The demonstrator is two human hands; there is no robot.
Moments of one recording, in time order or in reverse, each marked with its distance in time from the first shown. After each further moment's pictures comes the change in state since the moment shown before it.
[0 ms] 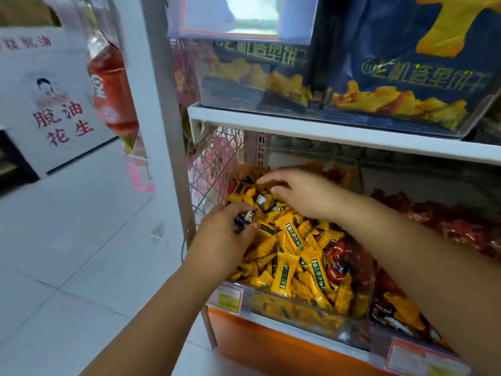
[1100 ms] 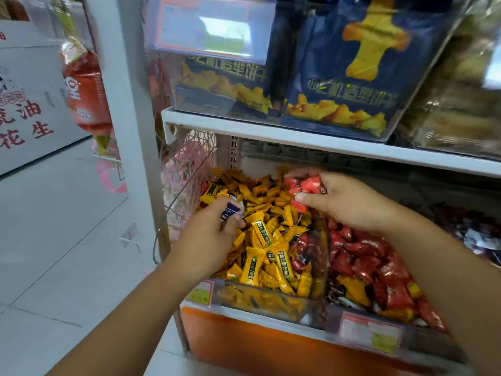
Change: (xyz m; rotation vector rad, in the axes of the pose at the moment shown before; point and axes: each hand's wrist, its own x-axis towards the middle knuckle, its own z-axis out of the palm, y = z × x) left_hand -0.013 0.025 -0.002 -0.261 -0.105 0.096; right_hand -0.089 0.028 -0.049 0.268 0.051 0.147
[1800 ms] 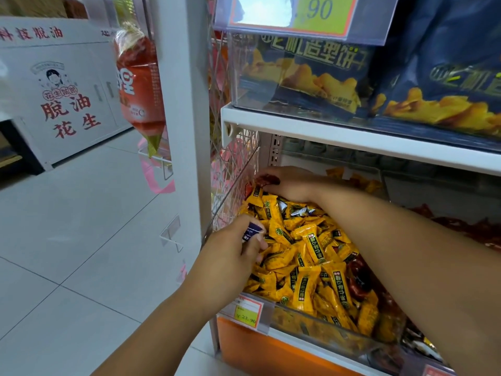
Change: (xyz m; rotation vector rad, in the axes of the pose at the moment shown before) left_hand -0.010 -0.032 -0.020 0.021 -0.003 -0.075; right_hand 0.185 -0.004 0.094 -0.349 -0.188 -0.125
